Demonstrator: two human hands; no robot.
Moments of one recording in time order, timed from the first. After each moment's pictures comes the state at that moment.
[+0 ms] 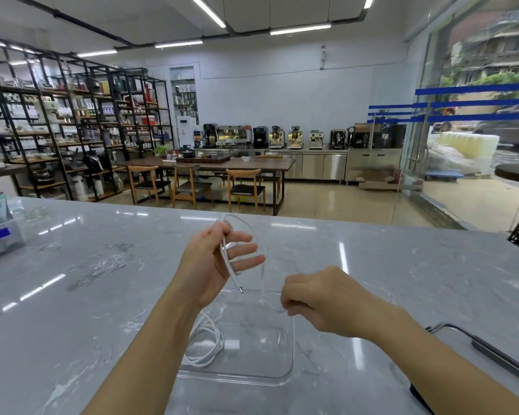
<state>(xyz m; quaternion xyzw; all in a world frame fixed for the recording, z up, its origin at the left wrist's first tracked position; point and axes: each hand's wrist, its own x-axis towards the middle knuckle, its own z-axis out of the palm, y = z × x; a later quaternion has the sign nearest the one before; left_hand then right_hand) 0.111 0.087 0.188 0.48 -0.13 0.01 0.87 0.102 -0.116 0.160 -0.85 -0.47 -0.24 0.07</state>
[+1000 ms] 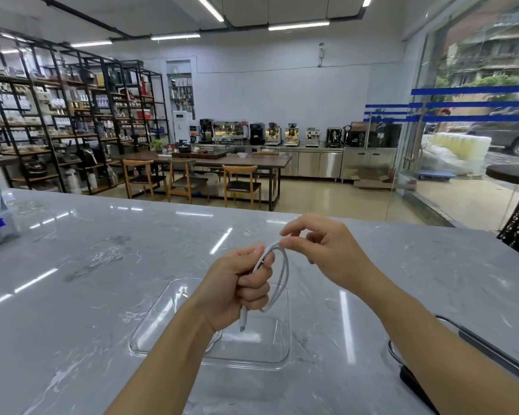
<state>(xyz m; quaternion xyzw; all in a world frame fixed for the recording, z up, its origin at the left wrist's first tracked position) 0.085 0.072 0.166 0.50 -0.23 -0.18 0.82 0.094 -0.104 0.201 -0.80 -0.32 -0.20 0.46</state>
